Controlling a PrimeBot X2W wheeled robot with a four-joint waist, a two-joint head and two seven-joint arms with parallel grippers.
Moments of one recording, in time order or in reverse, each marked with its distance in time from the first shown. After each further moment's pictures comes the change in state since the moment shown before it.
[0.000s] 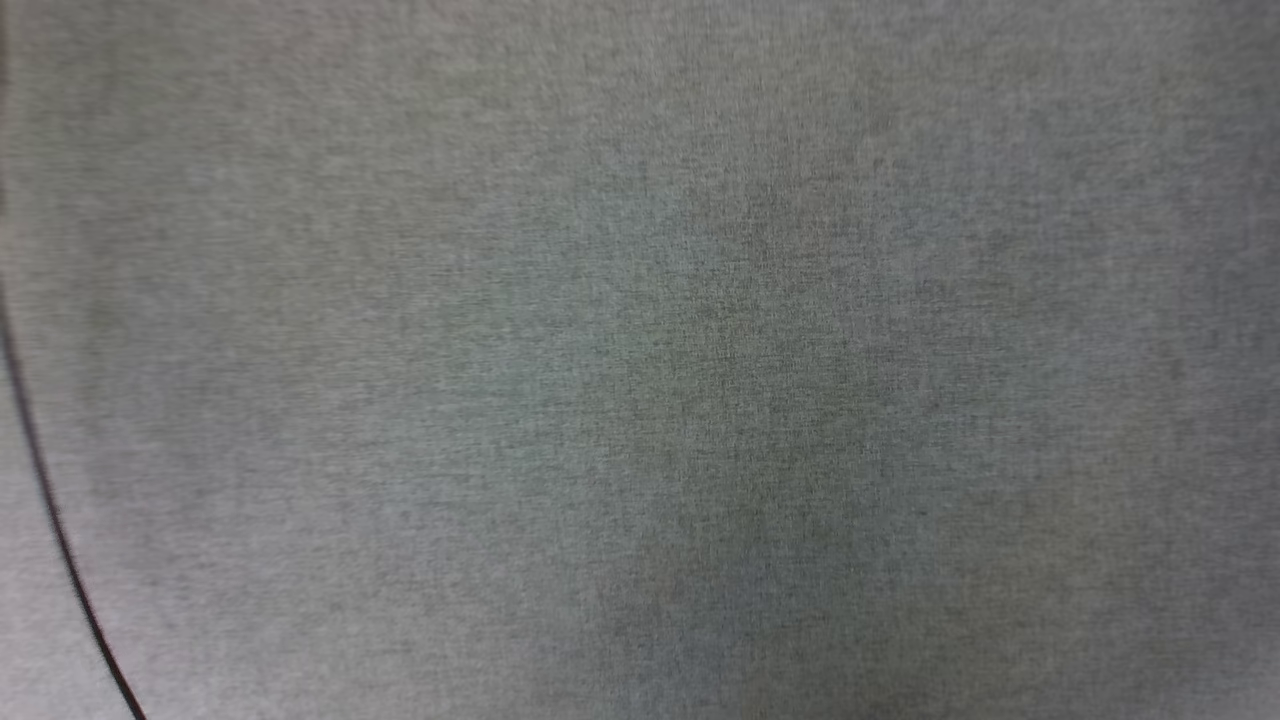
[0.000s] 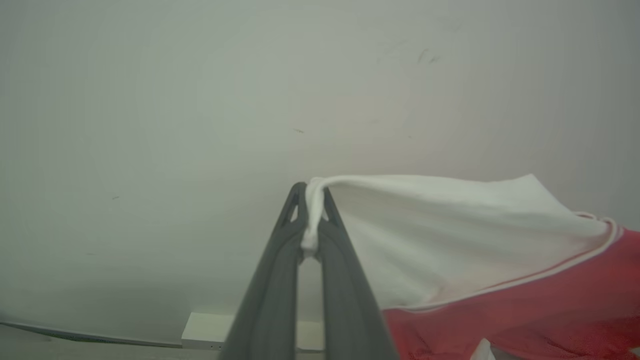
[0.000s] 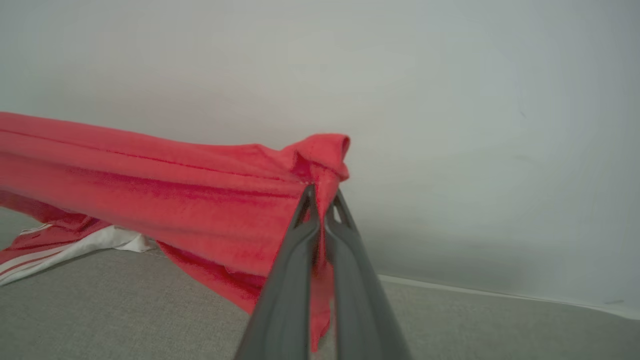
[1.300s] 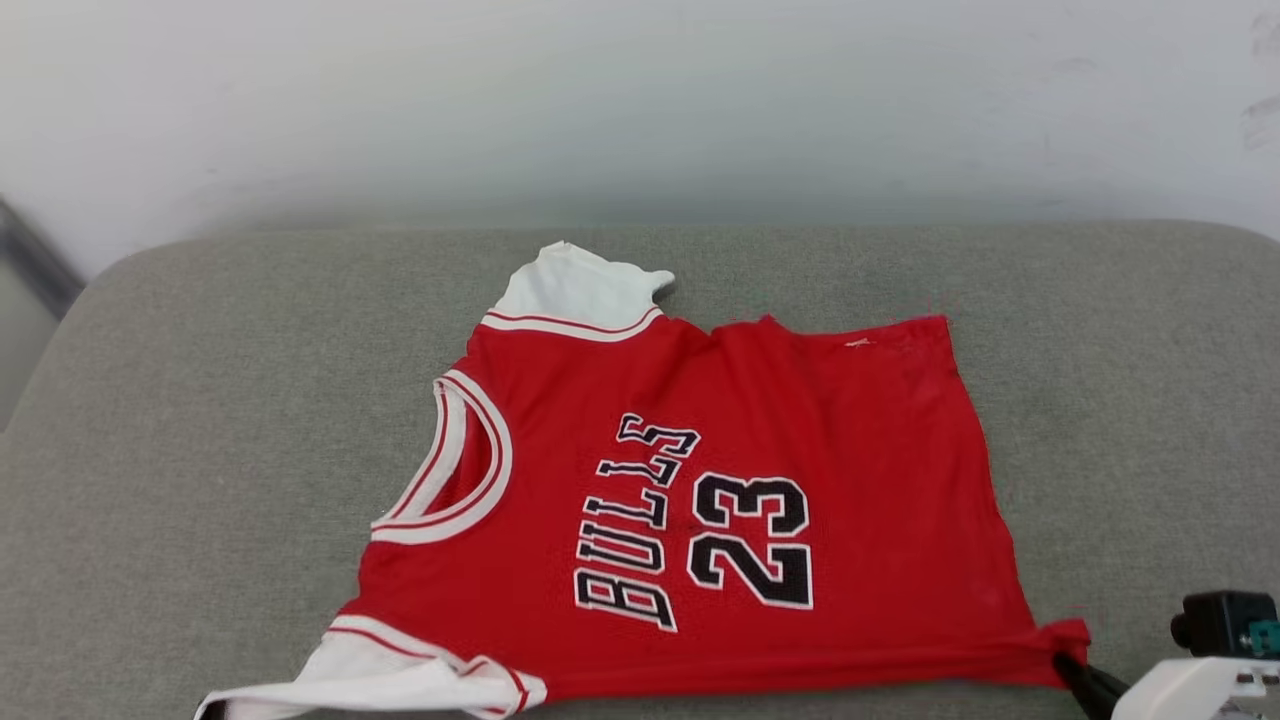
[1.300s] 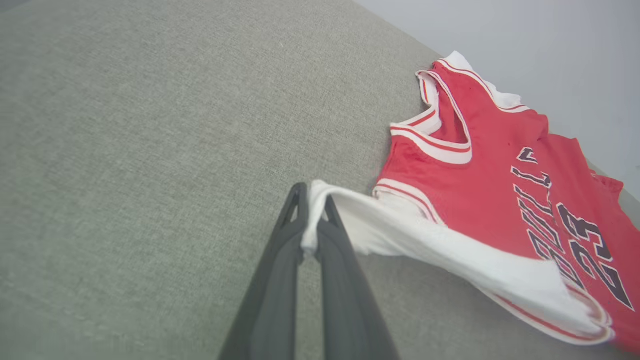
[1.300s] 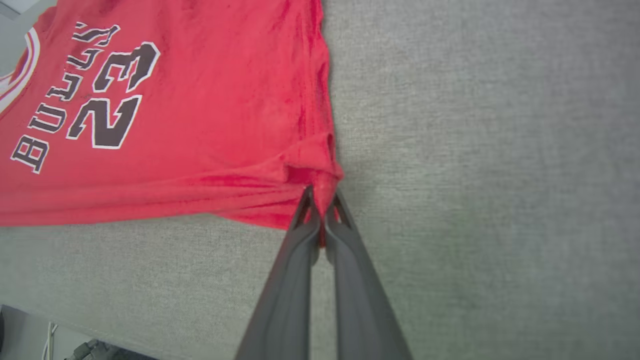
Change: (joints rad) left arm 1.741 0.013 0.075 -0.791 -0.309 0.373 0.007; right arm 1.593 0.007 -0.160 -0.599 0.216 0.006 0.211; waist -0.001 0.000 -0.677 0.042
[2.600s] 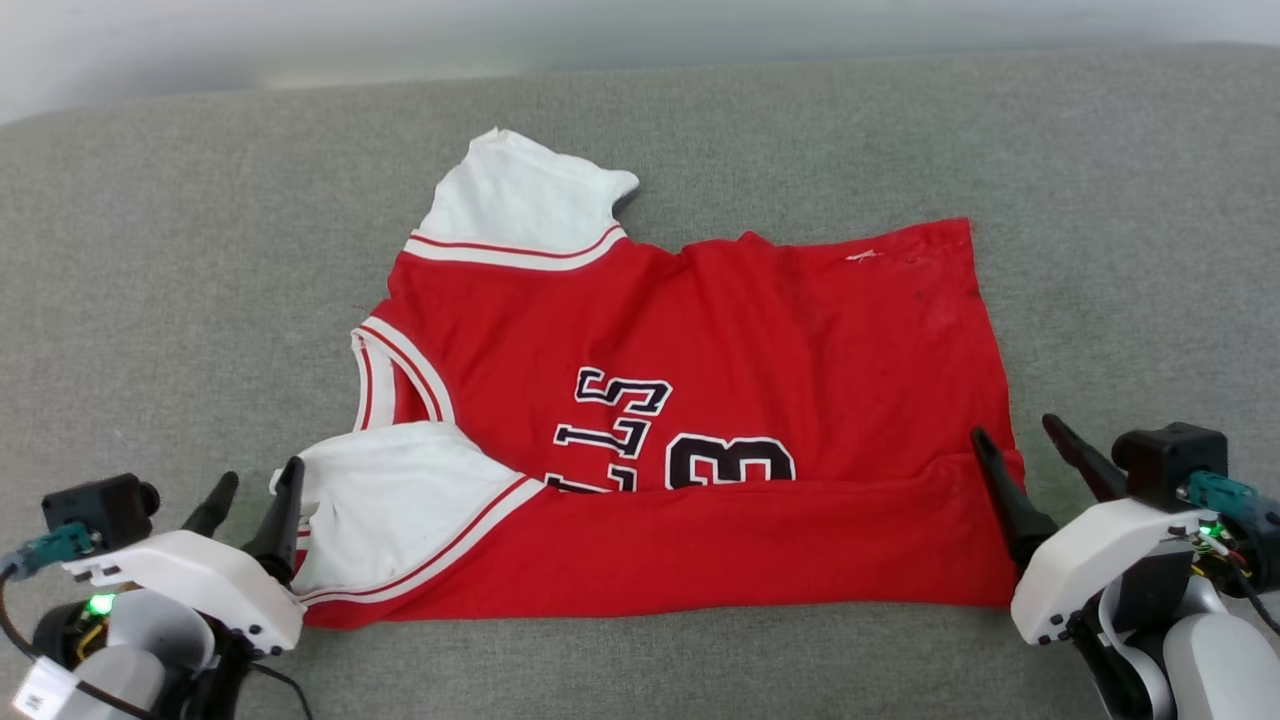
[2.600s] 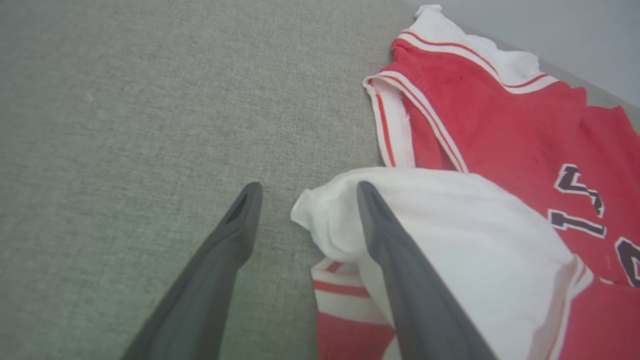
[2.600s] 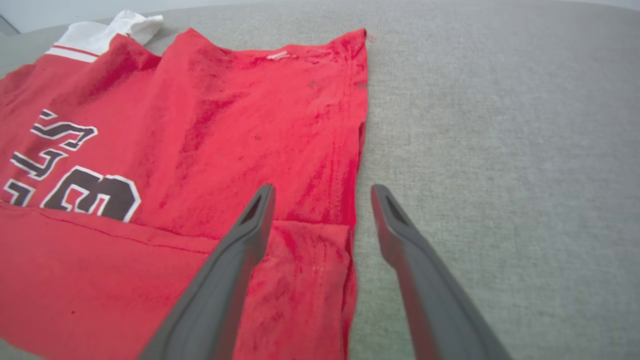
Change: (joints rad) left arm -0.448 0.025 -0.153 0.181 0.103 -0.125 0.102; right arm -0.242 0.062 0.107 -0.018 -0.246 -0.007 -0.287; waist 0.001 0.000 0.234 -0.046
